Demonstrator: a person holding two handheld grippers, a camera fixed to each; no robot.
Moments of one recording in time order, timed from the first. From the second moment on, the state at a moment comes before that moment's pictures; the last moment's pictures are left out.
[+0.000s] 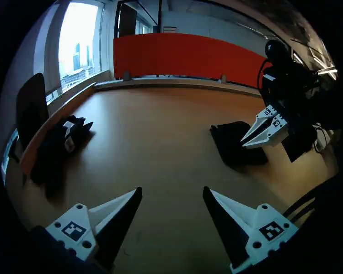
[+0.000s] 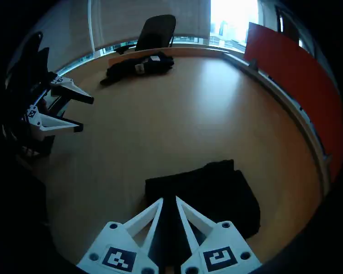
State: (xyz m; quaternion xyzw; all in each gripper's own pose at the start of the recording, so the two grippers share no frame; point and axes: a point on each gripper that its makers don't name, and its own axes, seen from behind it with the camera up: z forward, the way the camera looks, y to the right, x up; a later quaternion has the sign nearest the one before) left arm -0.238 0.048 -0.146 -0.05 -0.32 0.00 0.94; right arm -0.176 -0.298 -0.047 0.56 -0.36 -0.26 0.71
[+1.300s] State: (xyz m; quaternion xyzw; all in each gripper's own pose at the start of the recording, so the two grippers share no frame) left arm -0.233 0.051 -0.145 -0.06 -0.32 0.01 0.95; right arm -0.184 -0.237 -0.057 0.50 -0.37 -0.25 0.74
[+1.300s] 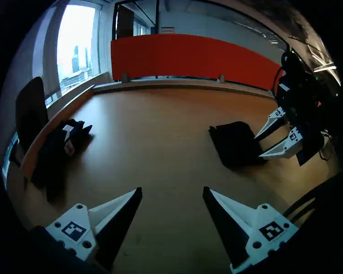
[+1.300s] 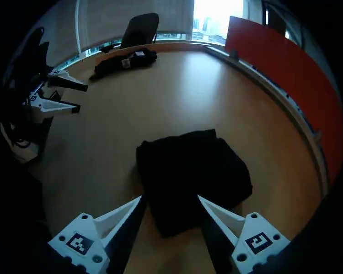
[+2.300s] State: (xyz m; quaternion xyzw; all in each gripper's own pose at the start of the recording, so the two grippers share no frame) left arm -0.229 0.053 -0.145 -0.06 -0.32 0.02 0.95; right arm -0.209 -0.197 -0.075 0.45 -0.41 -0.26 0.75
